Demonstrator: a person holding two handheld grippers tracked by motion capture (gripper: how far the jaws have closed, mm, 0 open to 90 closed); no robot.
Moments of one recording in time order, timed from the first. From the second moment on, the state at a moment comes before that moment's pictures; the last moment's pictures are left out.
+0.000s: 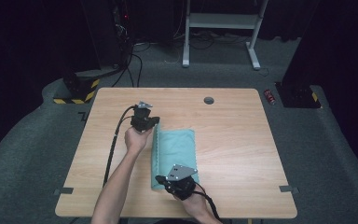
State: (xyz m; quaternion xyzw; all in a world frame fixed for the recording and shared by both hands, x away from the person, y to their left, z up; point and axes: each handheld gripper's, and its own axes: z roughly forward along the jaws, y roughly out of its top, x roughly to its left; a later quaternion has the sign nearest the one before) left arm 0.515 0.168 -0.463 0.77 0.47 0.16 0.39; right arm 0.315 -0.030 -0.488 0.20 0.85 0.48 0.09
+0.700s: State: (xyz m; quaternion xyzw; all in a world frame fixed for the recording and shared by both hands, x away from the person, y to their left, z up) left arm 0.519 0.147 -0.469 0.77 0.47 0.15 0.40; right arm 0.314 -0.056 -0.494 0.21 0.85 0.47 0.11
